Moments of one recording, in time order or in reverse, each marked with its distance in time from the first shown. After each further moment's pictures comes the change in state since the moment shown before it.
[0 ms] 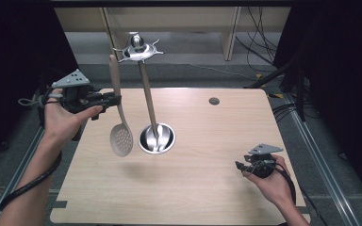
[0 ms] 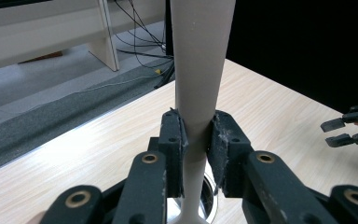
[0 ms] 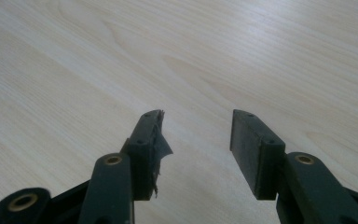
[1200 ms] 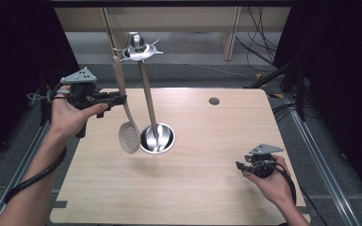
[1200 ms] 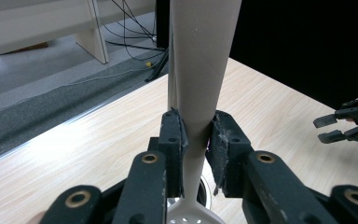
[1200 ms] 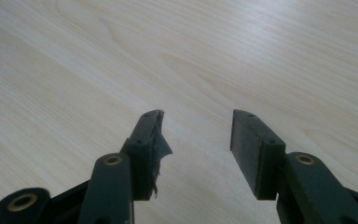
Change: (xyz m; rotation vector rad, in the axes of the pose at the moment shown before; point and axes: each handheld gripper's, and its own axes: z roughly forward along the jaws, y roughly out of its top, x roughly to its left) left arm 0.003 0.005 0.016 0.038 -0.041 -0.012; right arm -0.002 -0.001 0.000 -0.006 -0.008 -0.007
